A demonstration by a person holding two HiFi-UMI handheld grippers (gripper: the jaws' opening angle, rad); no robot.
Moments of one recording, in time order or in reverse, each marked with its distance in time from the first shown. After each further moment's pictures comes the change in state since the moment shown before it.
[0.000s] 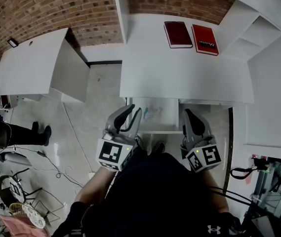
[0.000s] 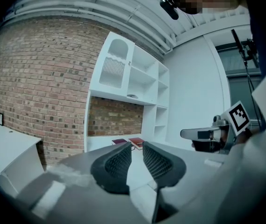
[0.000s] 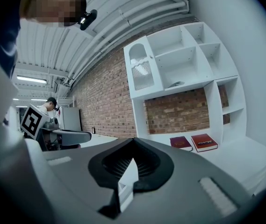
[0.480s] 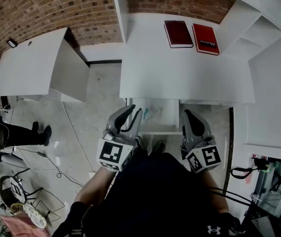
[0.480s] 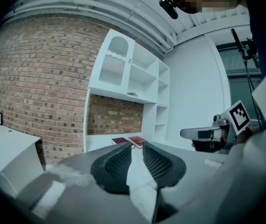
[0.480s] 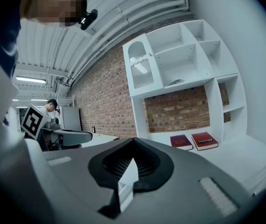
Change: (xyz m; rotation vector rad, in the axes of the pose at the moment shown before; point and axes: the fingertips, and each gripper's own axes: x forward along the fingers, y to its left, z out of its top) left arm 0.009 0.005 -0.006 -0.002 0.014 -0.007; right arm 0.008 -0.003 -0.005 0.008 0.015 0.001
